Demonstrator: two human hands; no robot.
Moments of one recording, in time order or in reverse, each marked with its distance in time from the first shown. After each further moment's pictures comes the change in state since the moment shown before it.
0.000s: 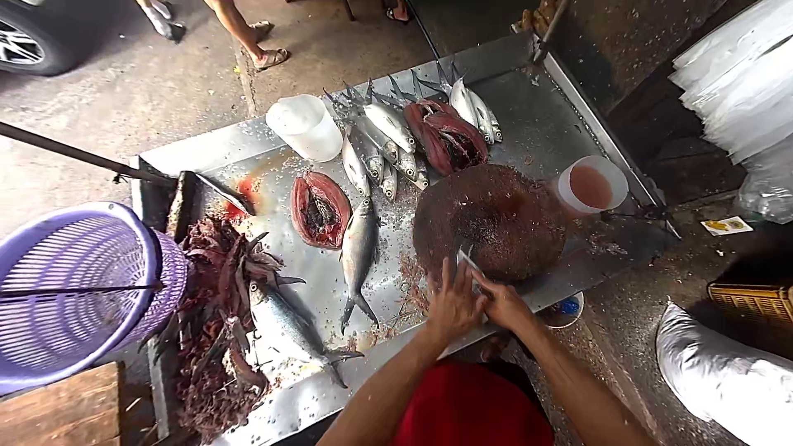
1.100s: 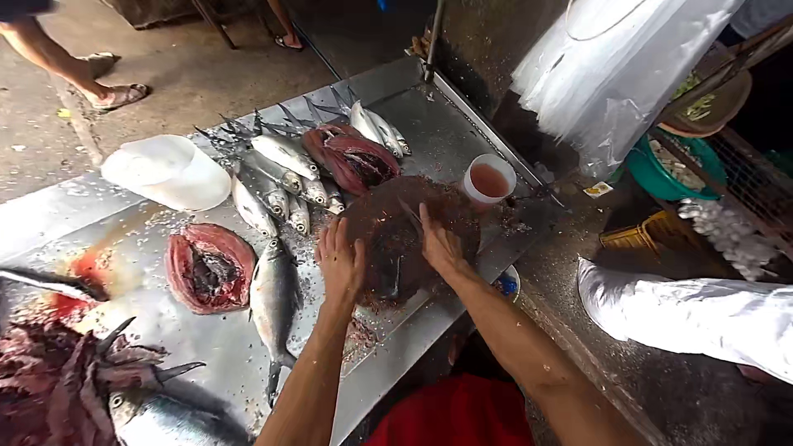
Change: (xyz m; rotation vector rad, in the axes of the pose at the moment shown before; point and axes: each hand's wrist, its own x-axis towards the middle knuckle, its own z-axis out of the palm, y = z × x) left_hand 0.100 -0.059 -0.046 -0.314 0.411 -0.079; right_hand 0.064 -0.021 -0.078 -0.368 0.394 0.264
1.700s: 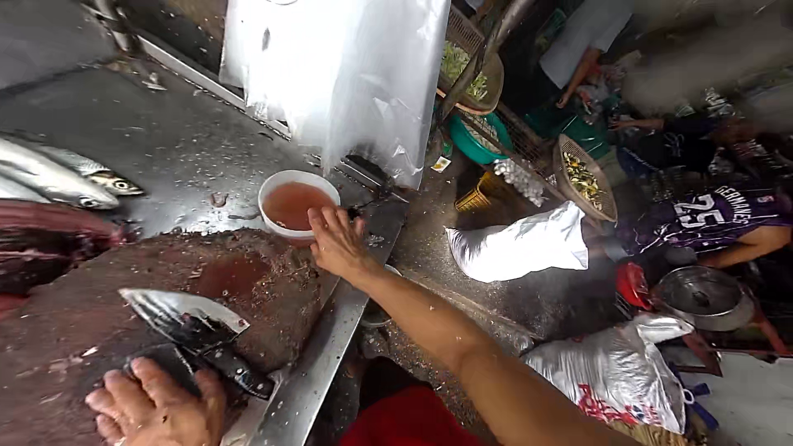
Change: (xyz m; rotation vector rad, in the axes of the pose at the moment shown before) left_hand -0.033 0.043 0.115 0.110 -0.148 0.035; right_hand 0.061 0.171 -0.066 -0.059 0.213 0.109
